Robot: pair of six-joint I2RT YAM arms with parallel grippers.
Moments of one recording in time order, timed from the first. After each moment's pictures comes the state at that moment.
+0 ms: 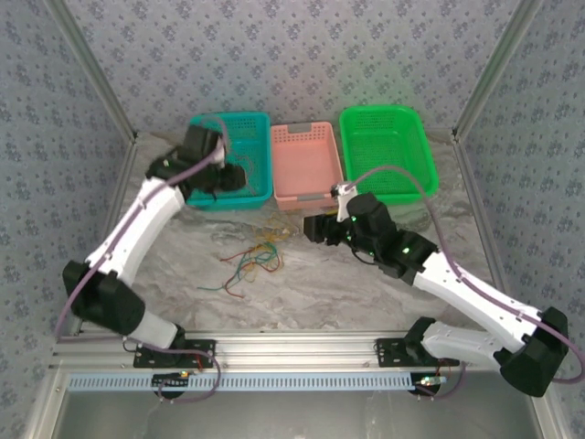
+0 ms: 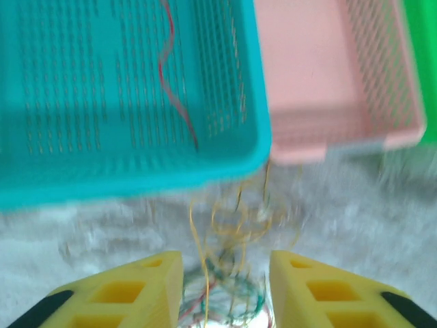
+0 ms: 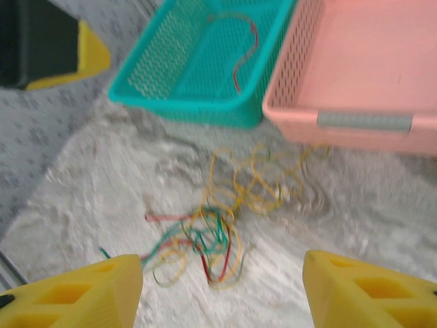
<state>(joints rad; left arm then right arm) -0.44 1.41 1.33 -0.85 0.05 -0.48 0.83 1.08 0.89 -0.34 0.05 0.52</state>
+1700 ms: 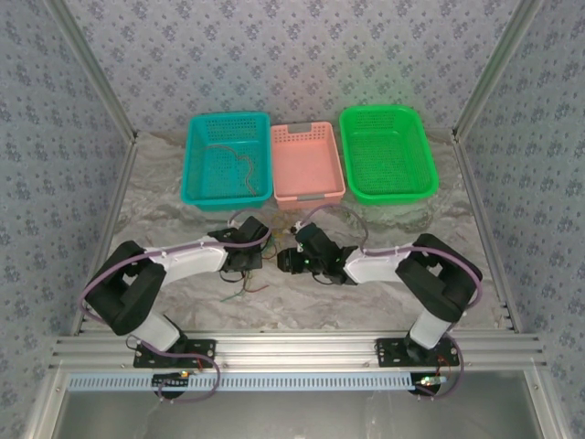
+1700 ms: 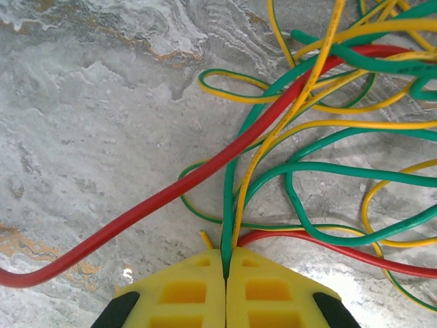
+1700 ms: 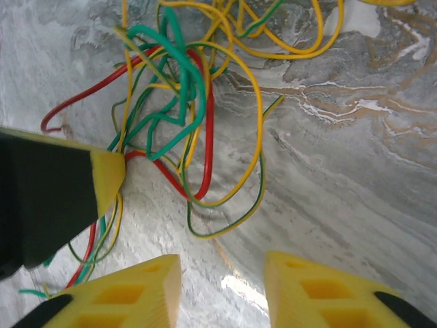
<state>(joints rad) -0.74 1.54 0.76 -0.45 -0.23 -0.77 0.88 1.70 0.73 0.24 -0.12 0.73</state>
